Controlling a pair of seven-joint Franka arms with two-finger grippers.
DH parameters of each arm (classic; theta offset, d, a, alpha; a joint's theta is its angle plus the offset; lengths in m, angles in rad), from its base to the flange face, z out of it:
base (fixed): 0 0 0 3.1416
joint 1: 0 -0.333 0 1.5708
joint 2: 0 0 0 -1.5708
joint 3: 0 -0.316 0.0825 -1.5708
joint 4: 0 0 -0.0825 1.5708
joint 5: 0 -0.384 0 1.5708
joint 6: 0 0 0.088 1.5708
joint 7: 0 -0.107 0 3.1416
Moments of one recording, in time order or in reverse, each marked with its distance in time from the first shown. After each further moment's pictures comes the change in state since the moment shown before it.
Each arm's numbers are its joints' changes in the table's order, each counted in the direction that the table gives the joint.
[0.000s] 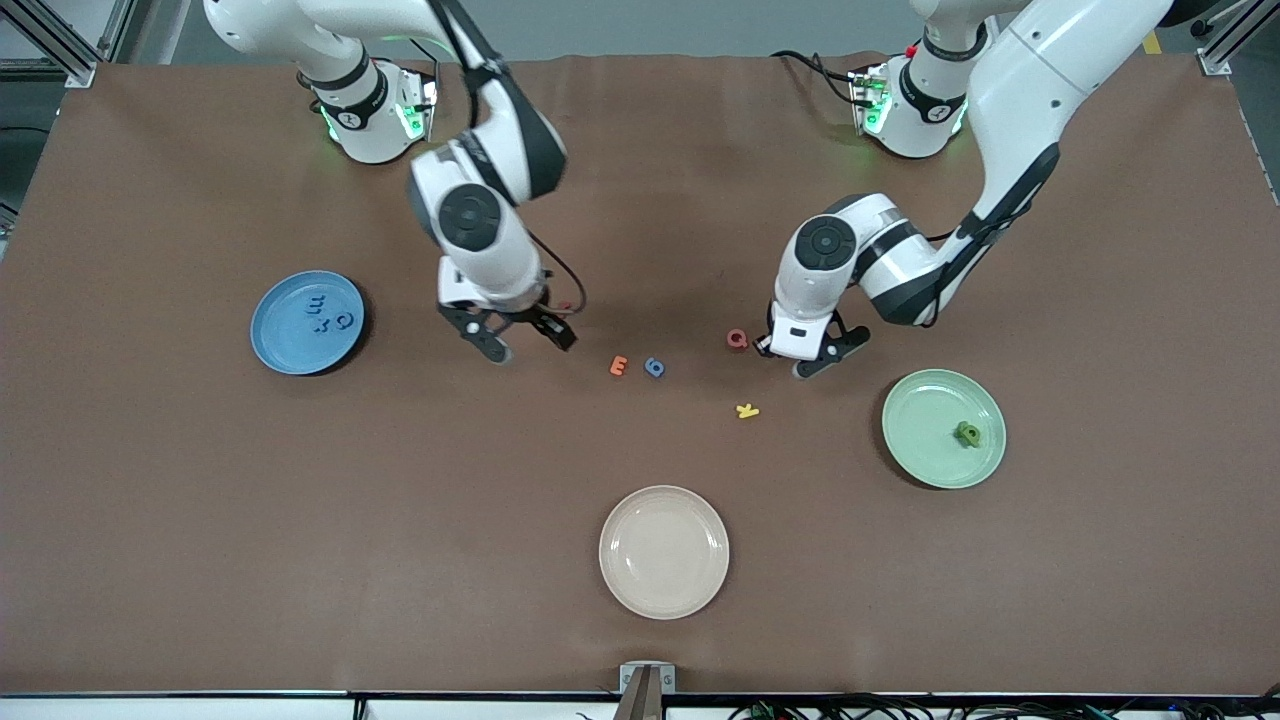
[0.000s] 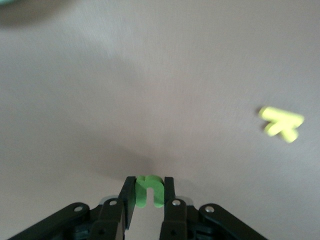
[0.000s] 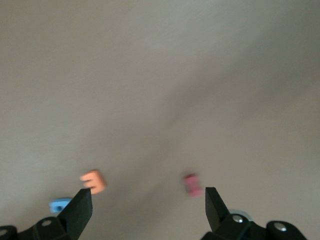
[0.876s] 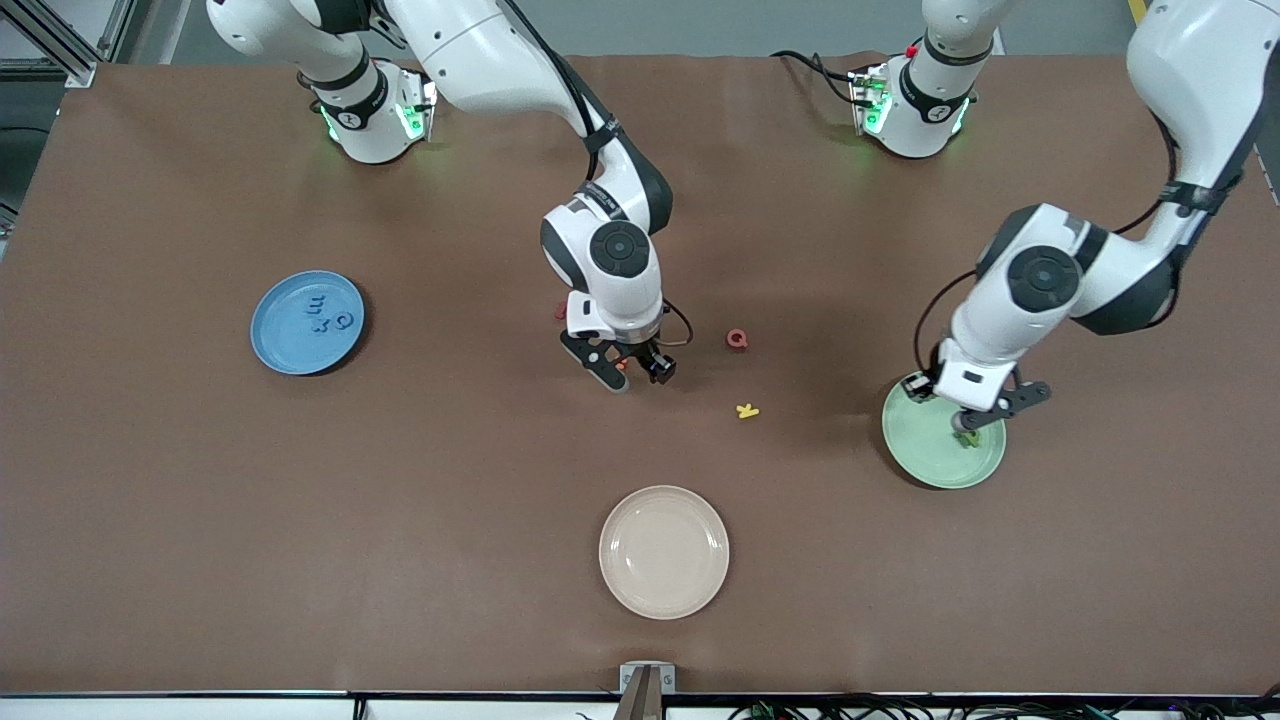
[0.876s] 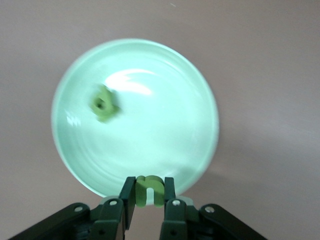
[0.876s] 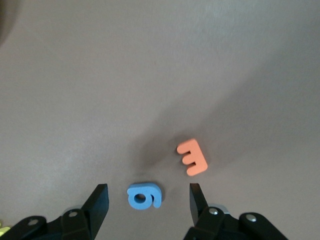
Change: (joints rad) left arm -0.532 -0.045 0.182 0.071 0.000 0.135 -0.623; right arm -0.059 0.353 -0.052 0.353 -0.004 -0.095 -0.166
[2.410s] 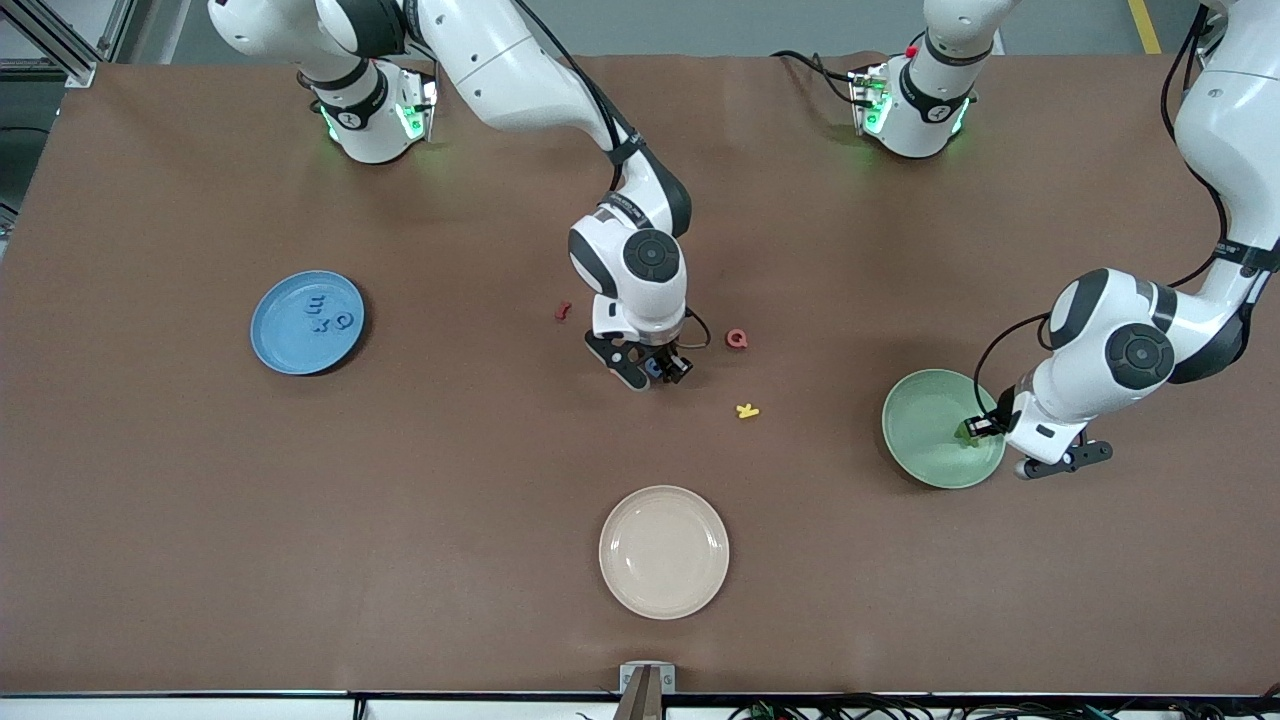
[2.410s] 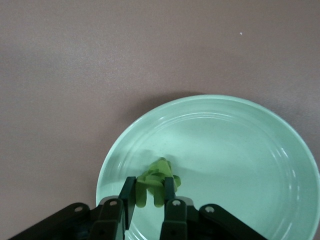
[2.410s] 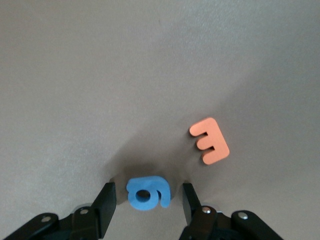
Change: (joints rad) left arm 0.002 0.220 -0.142 0.175 -0.062 -0.001 -0.241; right arm -0.026 0.107 0.010 0.096 0.000 0.008 -0.059
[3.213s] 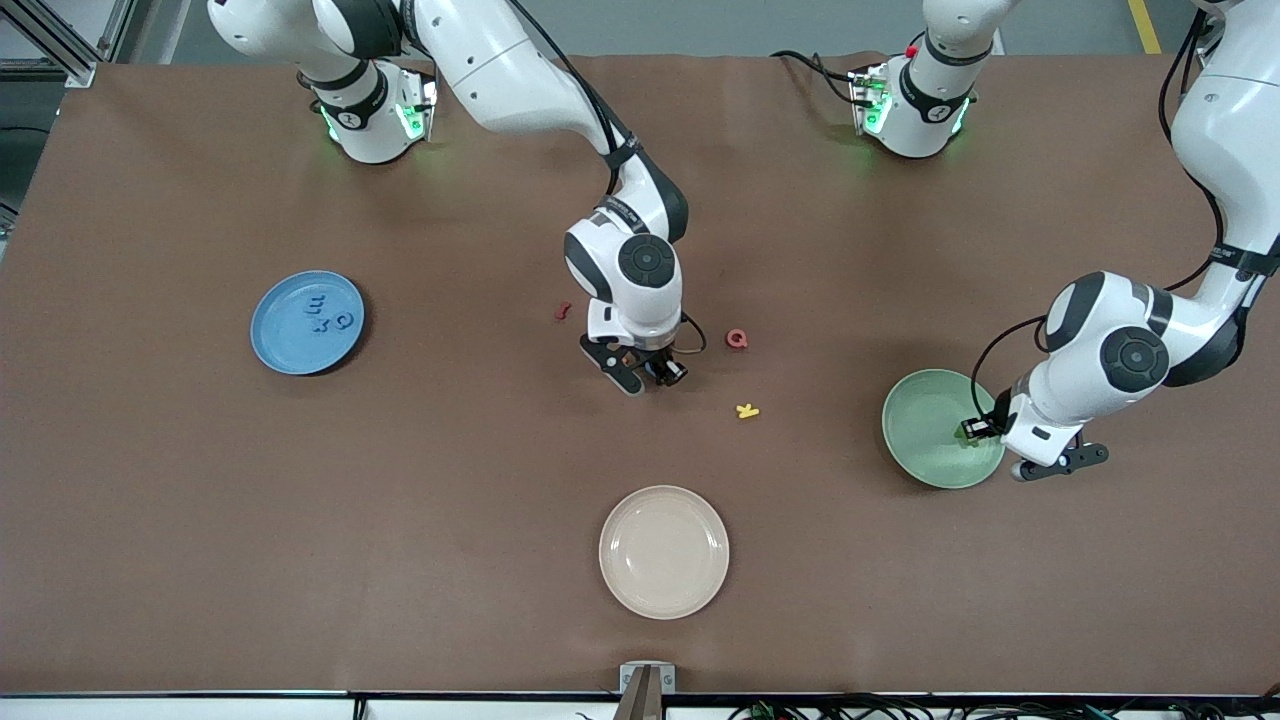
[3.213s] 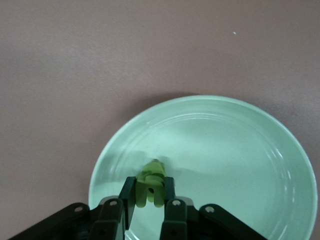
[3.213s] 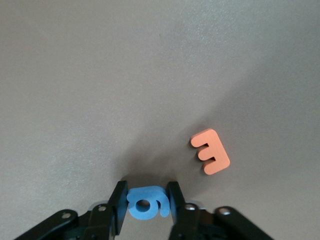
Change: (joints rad) left arm 0.018 0.010 -0.002 0.007 0.000 0.000 0.005; right arm 0.008 0.000 0.003 0.008 0.000 0.006 0.000
